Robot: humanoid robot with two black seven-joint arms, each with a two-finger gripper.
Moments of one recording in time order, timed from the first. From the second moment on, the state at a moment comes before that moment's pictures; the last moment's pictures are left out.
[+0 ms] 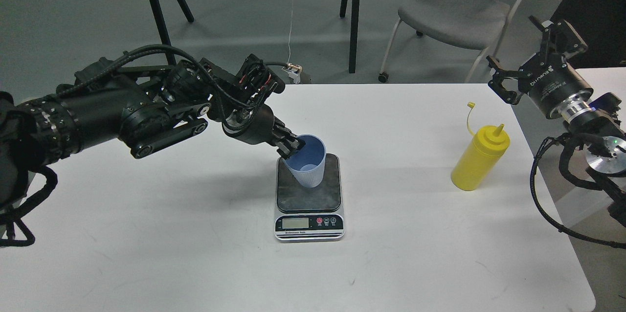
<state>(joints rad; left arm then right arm) -1.30 0.23 0.13 -0.86 1.71 -0.46 -0.49 0.69 -0.58 0.66 0.78 0.13 0.49 0.25</state>
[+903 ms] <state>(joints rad) -1.37 0.33 0.01 -0.84 1.35 -0.49 -0.49 0.69 -0.58 0.70 0.79 0.14 0.49 0.25</state>
